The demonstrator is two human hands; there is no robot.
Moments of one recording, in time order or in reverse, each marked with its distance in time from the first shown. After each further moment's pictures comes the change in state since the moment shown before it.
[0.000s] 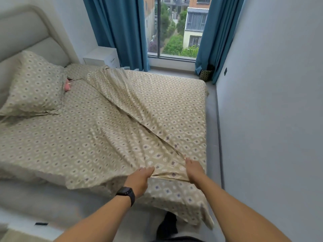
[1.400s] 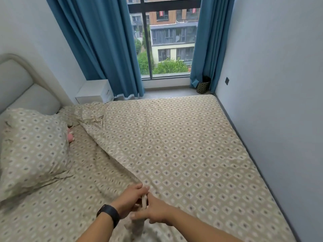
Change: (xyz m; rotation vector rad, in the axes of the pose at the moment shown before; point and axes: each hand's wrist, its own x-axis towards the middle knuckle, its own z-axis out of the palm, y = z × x) left_hand 0.176 -0.374 -0.299 -1.015 -0.372 -0.232; right_hand 0.048 -0.381 0.394 0.139 -0.681 -0.218
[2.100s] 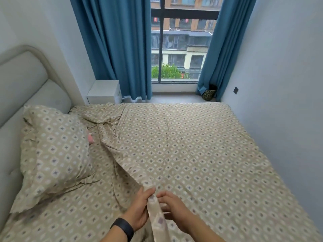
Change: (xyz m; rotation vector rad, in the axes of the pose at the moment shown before) left_hand -0.009 -0.071 -0.275 -0.714 -0.084 0.044; right_hand 0.167 -0.110 0.185 0.447 0.370 0.020
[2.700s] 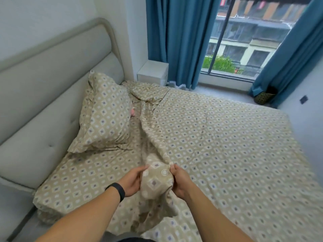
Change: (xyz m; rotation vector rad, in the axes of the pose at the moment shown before) left_hand -0.035 0.030 -0.097 -0.032 0.182 -0.039; right_hand 0.065 -0.013 0.053 0.249 -0.018 0.115
